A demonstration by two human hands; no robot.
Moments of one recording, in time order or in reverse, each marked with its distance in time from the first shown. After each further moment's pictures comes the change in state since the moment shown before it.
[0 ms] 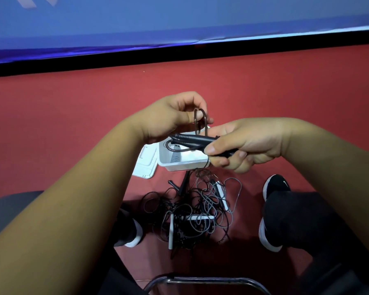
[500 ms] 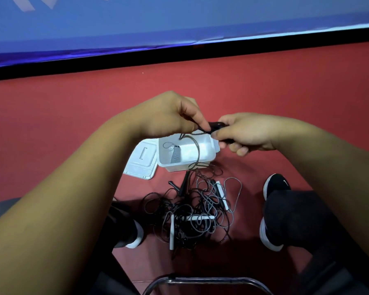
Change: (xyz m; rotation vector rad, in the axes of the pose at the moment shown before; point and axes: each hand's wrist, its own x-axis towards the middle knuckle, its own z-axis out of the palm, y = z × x) left_hand -0.013 0.040 0.002 0.662 -0.010 -0.029; right_hand 0.026 0.012 -0.038 -0.210 0.507 0.004
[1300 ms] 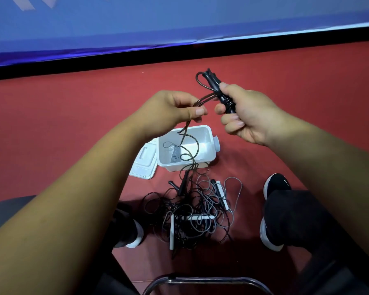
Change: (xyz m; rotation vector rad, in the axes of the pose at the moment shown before) left_hand 0.008 -0.016 0.014 -0.291 0.224 -0.071; right_hand -0.005 -0.029 0.004 0.740 0.227 -0.212
